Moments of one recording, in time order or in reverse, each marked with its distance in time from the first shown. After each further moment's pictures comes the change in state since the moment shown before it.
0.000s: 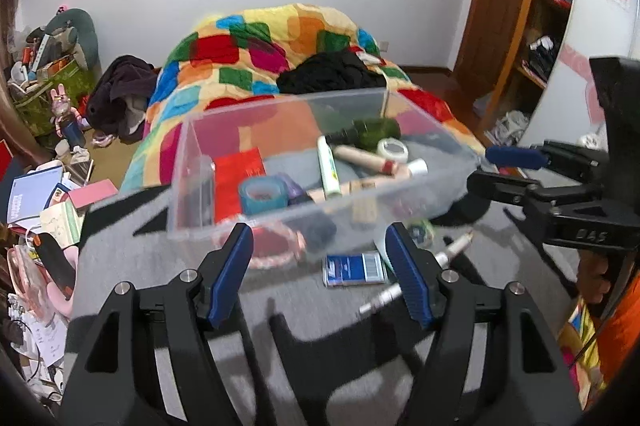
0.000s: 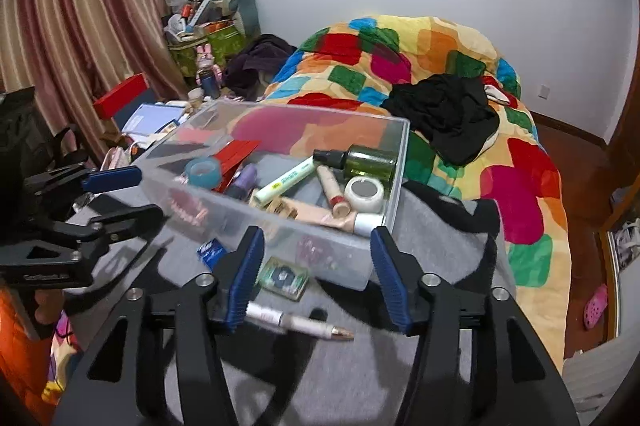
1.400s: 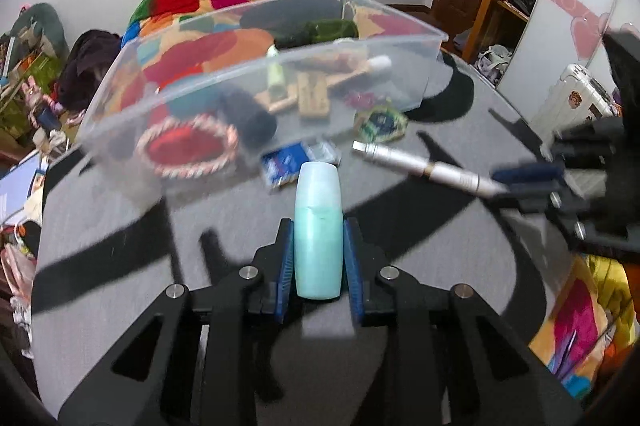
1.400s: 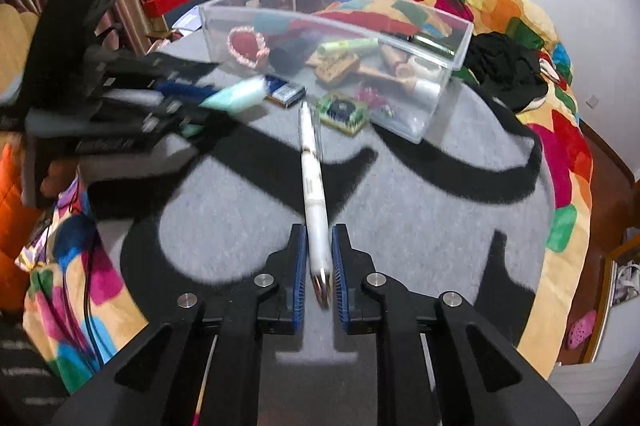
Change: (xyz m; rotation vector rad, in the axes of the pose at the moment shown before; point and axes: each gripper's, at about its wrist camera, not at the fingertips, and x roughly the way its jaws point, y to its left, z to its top) left arm 0.028 -0.030 -0.052 0.092 0.197 -0.045; right arm 0.002 0.013 -0.081 -0.216 0.222 0.107
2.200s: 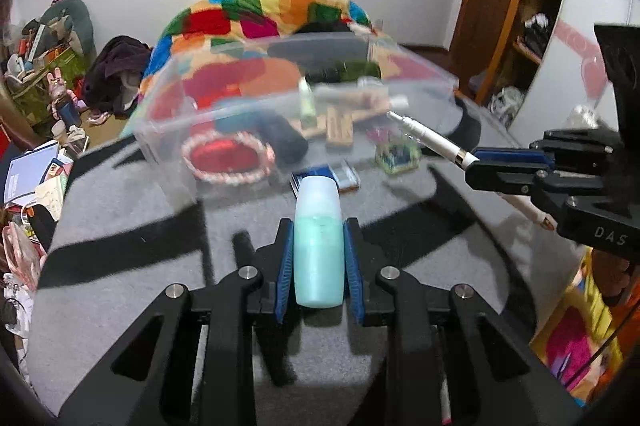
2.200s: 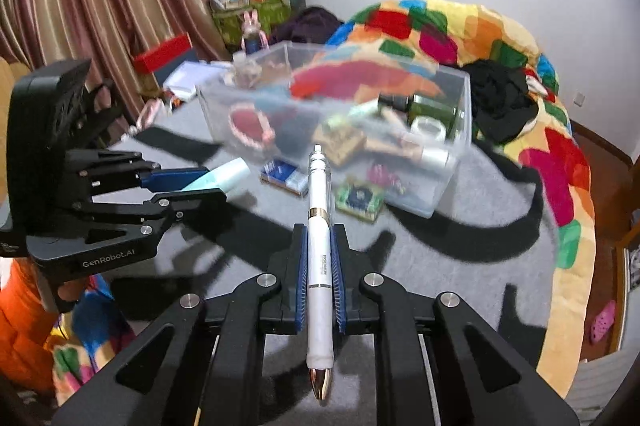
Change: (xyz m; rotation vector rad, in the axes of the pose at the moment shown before) left arm -0.032 0.011 -0.005 -0.095 -0.163 0.035; right arm -0.018 0.016 0.035 0.110 -0.176 -0.007
